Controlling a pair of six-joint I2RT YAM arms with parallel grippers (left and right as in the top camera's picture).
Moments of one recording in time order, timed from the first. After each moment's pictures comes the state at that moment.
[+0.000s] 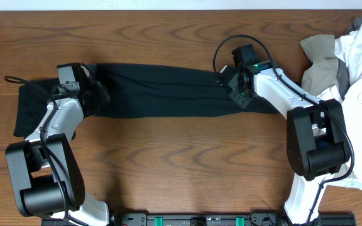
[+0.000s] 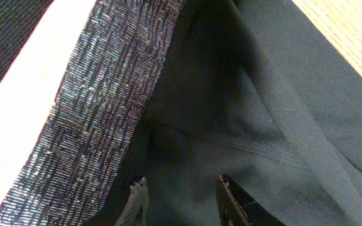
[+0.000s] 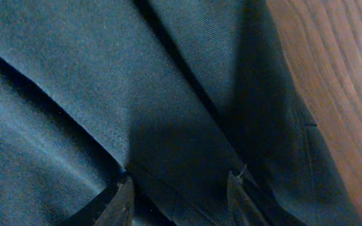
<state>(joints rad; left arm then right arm) 0.20 1.74 0.99 -0.33 0.20 -0.41 0.29 2.04 1.38 -0.69 0.08 -0.60</state>
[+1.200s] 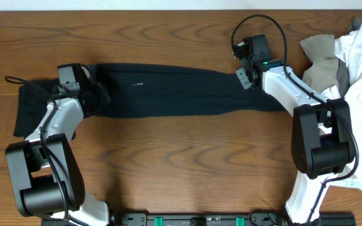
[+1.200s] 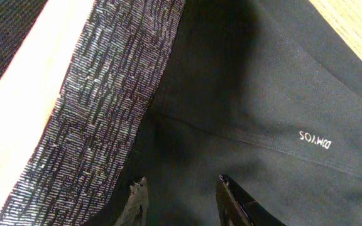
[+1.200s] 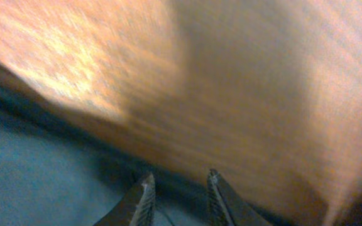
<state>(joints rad) 0.20 1.74 0.99 -0.34 0.20 -0.41 0.22 2.04 1.38 -0.42 0.23 -0.27</state>
